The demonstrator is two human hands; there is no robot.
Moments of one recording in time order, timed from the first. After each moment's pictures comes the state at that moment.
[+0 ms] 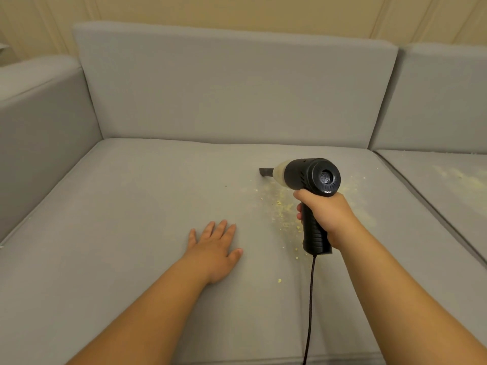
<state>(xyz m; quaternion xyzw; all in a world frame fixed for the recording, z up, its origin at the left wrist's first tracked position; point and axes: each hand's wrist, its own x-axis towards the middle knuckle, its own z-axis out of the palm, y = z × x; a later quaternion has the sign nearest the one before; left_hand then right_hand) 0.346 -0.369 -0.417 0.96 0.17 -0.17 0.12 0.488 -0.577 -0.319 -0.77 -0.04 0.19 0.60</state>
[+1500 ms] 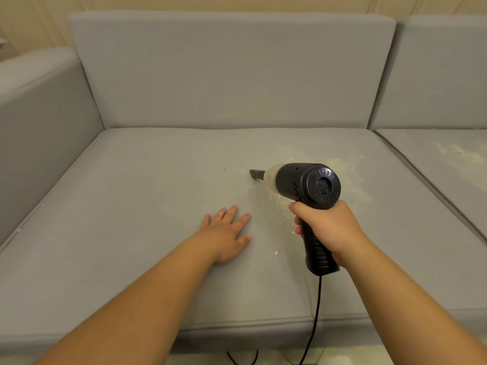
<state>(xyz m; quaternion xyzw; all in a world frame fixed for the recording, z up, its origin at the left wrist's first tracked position) 0.344 -0.393 -0.413 0.97 0.13 -0.20 0.11 0.414 -0.617 -0.320 -0.80 -0.06 0.19 0.57</state>
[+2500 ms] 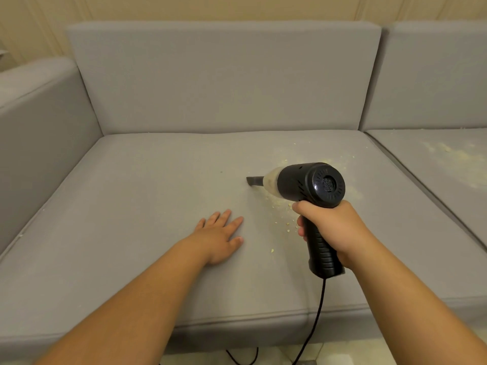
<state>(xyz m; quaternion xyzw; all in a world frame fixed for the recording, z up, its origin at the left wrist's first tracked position) 0.334 -0.385 -0.416 0.97 0.12 -0.20 0.10 0.394 -0.635 -0.294 -0.77 -0.04 0.22 0.60</state>
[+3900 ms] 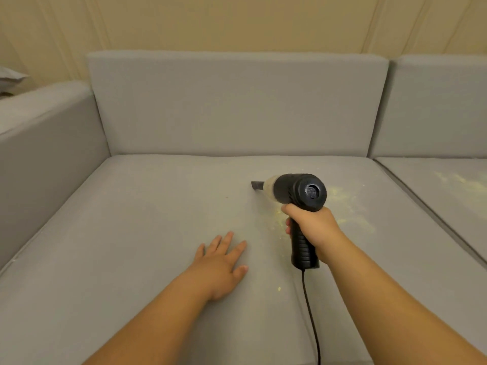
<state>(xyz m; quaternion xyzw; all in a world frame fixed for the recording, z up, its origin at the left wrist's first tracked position) 0.334 -0.383 -0.407 0.97 0.13 -0.17 0.11 0.464 -0.571 -0.317 -0.76 -0.06 0.21 0.61</state>
